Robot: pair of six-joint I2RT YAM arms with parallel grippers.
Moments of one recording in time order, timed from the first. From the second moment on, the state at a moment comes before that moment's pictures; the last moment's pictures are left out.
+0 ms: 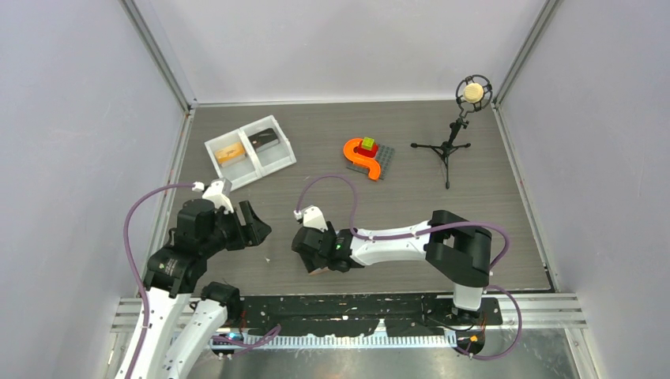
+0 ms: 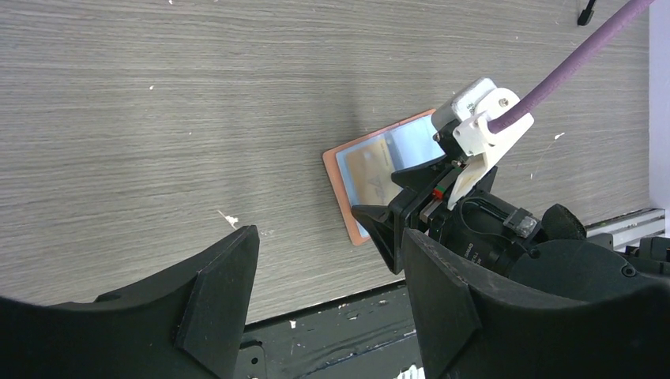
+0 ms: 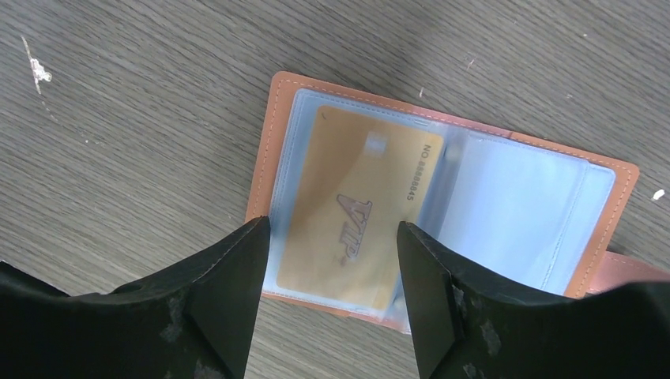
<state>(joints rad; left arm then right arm) -0.27 0.53 0.81 -0.92 0.17 -0.47 1.28 1.83 1.12 -0.31 0.40 0.65</state>
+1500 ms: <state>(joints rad) -0.27 0.54 0.80 -0.93 0.16 -0.47 1.26 1.81 1.10 -0.29 0.41 0.66</state>
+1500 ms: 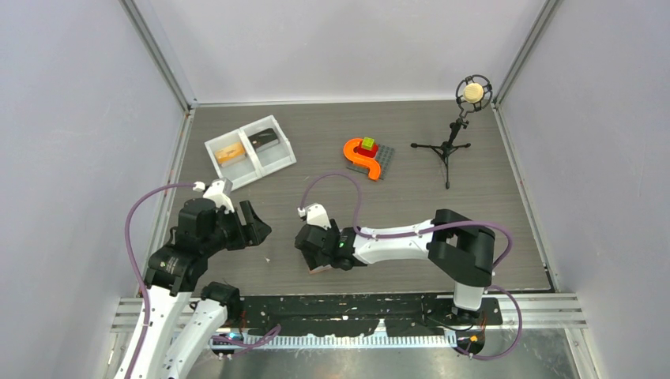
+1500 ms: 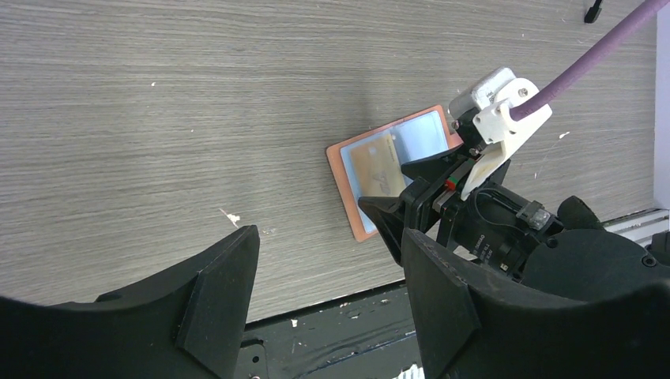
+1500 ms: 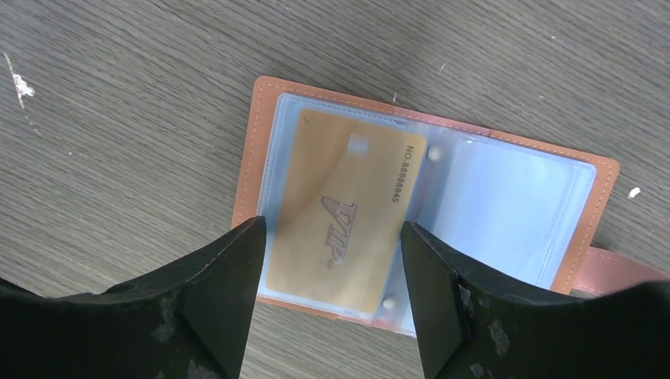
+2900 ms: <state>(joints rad) -0.33 0.70 0.70 -0.79 0.24 -0.56 1.13 1.69 0.89 -0.03 0.20 0.68</state>
